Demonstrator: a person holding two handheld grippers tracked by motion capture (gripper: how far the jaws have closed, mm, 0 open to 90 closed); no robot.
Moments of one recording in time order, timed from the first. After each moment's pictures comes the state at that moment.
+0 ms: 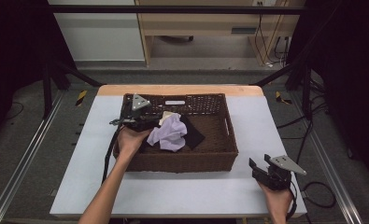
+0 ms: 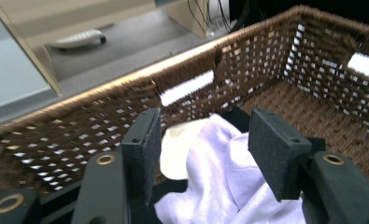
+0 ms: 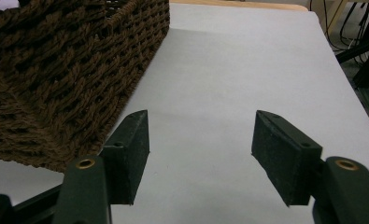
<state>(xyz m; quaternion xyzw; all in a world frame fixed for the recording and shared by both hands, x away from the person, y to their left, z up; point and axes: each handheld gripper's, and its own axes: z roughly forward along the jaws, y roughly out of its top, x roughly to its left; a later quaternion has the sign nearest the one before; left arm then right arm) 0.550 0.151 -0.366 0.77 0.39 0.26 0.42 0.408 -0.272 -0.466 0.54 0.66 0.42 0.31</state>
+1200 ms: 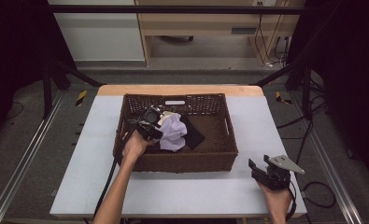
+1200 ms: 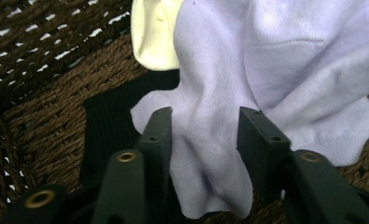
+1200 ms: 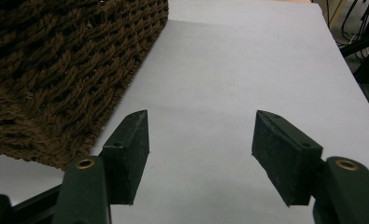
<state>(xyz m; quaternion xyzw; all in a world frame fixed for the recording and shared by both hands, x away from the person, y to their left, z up) 0.579 0.129 -0.417 0.87 0.42 0.16 0.20 0.411 -0.273 -0.471 0.54 0.67 0.41 0.30</state>
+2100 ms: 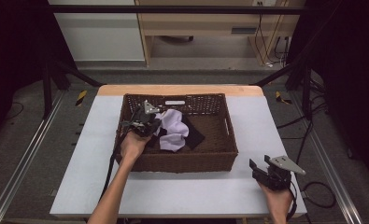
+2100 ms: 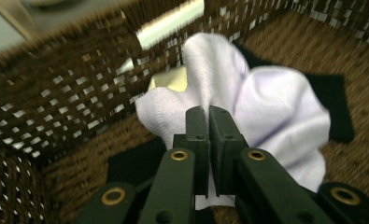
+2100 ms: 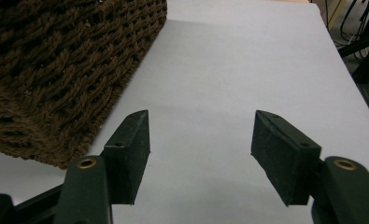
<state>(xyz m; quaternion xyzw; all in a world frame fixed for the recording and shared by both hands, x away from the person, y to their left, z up) 0.553 0.143 -0.389 0.82 0.38 0.23 0.36 0.409 -0.275 -0.471 0.54 0.67 0.41 0.31</state>
